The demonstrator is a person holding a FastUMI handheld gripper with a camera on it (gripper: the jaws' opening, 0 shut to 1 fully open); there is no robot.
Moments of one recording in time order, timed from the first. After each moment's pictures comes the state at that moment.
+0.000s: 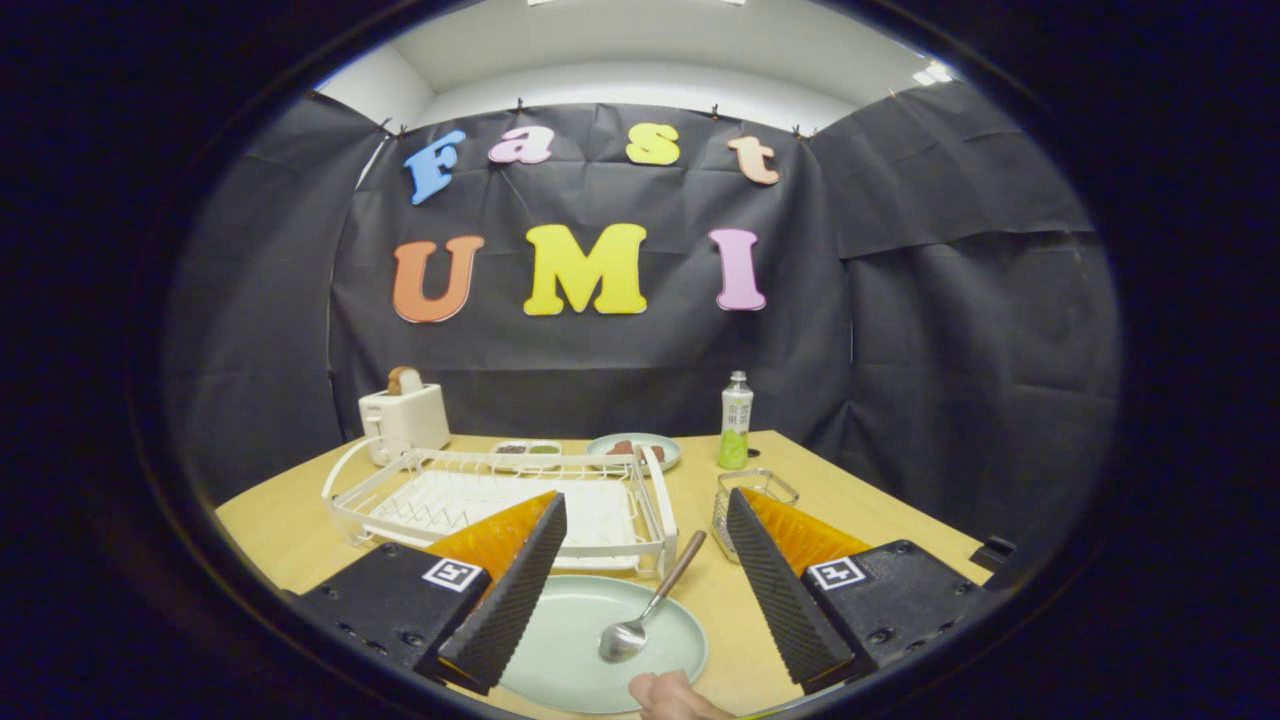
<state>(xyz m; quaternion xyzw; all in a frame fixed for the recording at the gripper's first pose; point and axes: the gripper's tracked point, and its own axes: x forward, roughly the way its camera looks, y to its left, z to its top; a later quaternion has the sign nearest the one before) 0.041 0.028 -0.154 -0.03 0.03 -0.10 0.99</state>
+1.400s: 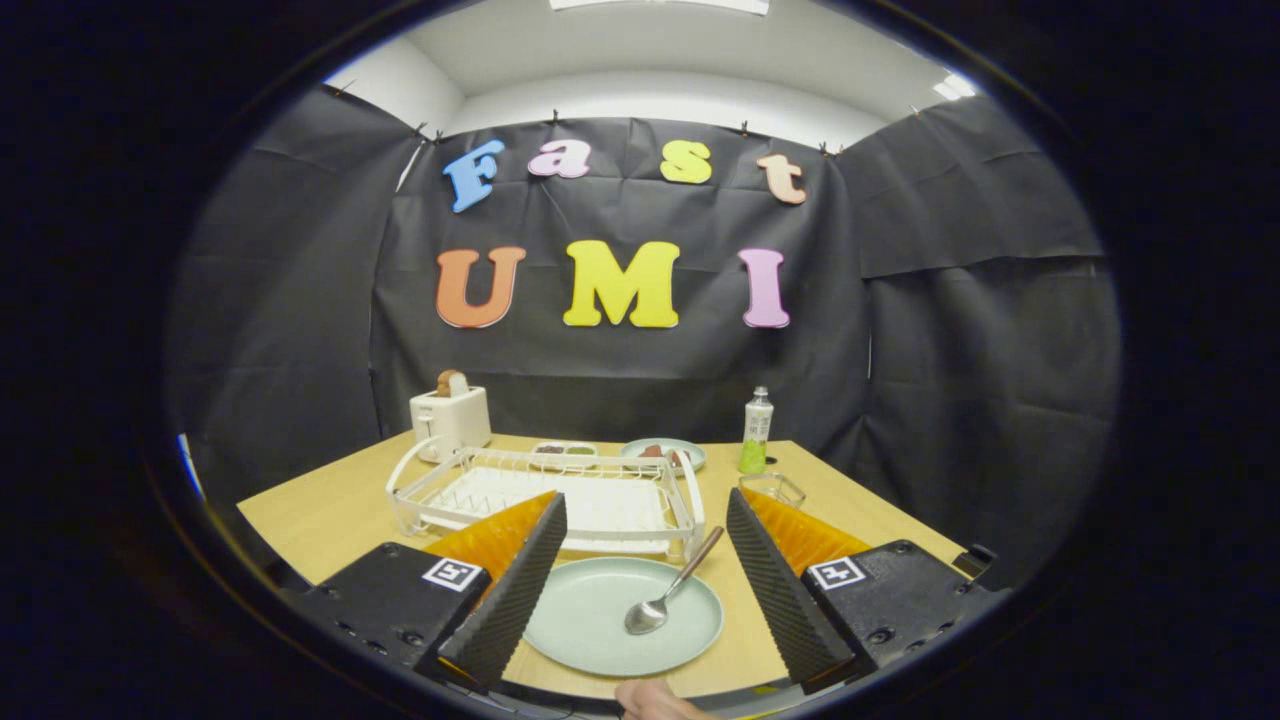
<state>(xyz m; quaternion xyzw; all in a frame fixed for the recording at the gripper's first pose) -0.026 0.071 -0.138 -0.05 0.02 -0.06 1.00</state>
